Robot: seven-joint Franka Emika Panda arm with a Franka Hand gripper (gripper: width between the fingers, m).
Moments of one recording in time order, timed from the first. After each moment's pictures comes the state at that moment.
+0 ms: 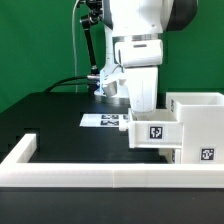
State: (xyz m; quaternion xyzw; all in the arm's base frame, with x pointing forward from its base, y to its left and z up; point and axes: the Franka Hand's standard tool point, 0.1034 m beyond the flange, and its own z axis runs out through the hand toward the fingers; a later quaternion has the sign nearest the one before) arm 0.534 0.003 0.053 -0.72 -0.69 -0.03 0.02
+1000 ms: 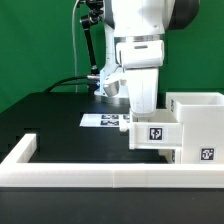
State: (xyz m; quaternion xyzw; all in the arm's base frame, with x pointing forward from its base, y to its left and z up) arm 0.532 0.004 0.053 -0.73 -0.68 -0.02 0.03
